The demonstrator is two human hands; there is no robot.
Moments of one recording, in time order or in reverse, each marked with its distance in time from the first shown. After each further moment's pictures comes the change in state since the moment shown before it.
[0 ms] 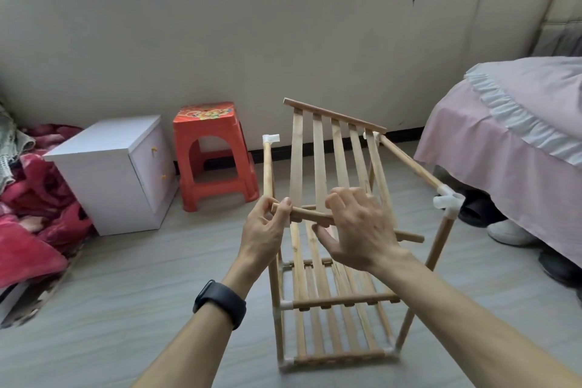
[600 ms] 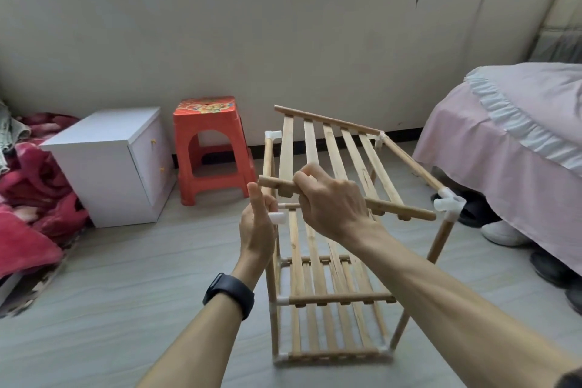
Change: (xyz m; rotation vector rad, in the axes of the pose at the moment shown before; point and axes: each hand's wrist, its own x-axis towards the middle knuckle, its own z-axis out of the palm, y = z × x) left_hand -0.003 0.001 -0.007 -0.049 0.253 -0.051; right_hand 0.053 -0.050 -0.024 0.139 0.144 -0.126
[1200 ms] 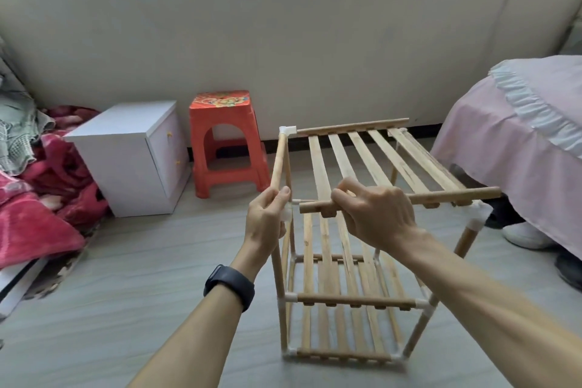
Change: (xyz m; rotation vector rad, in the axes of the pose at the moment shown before) left_hand 0.012 -0.003 -0.023 -0.109 -0.178 -0.044; right_hand -0.031 0.039 0.001 -0.232 0.089 -0.207
